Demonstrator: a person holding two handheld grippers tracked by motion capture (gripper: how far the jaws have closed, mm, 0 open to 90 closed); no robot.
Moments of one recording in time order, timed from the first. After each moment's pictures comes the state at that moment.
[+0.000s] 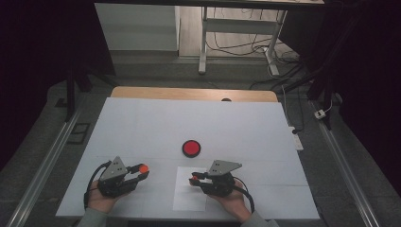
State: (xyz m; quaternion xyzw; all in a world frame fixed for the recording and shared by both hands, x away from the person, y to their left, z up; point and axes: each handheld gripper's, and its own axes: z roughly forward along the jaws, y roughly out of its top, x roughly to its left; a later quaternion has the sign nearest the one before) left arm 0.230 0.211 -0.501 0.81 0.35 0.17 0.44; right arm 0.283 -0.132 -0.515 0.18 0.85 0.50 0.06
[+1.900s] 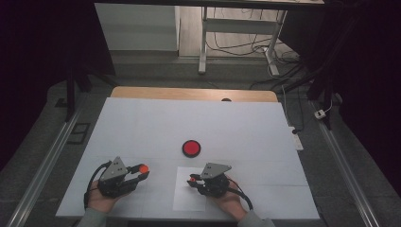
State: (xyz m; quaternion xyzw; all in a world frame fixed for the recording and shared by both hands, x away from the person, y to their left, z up) left arm 0.229 0.211 -0.500 0.81 0.35 0.17 0.44; right arm 0.287 -0.118 -0.536 0.16 0.88 0.44 0.09
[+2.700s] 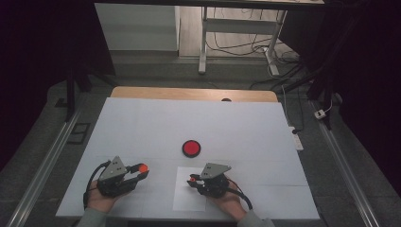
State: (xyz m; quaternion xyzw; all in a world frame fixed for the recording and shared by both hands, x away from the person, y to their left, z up) left arm 0.229 0.212 -0.499 0.81 0.35 0.18 0.44; right arm 0.286 -0.117 -0.536 0.17 0.88 0.44 0.09
